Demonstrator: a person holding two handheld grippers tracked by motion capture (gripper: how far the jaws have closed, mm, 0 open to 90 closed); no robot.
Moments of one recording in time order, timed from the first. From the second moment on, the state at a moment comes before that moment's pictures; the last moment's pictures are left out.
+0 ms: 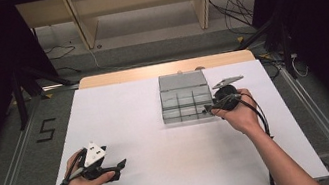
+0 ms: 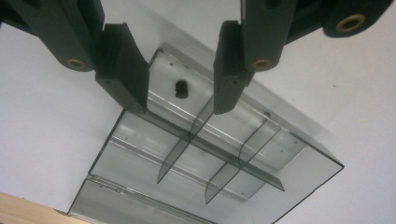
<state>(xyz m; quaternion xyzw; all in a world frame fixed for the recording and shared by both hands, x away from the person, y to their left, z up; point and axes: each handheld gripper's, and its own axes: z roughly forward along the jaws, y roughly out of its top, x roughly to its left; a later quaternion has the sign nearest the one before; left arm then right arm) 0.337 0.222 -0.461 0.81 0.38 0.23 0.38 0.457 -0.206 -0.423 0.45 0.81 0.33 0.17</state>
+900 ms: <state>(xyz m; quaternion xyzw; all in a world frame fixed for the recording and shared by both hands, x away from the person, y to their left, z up) 0.336 0.222 -0.462 0.81 0.38 0.22 0.38 0.411 -0.238 -0.435 0.44 0.79 0.39 0.16</state>
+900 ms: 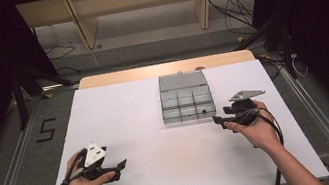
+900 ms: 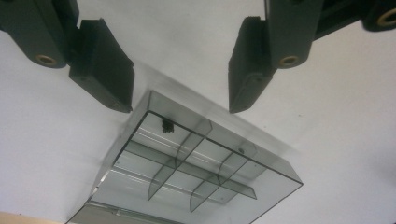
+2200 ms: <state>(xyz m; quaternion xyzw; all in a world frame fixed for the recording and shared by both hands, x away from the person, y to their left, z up) 0.336 0.221 -0.463 0.82 0.38 0.22 0.37 0.361 -0.284 -0.464 0.42 0.78 0.42 0.17</state>
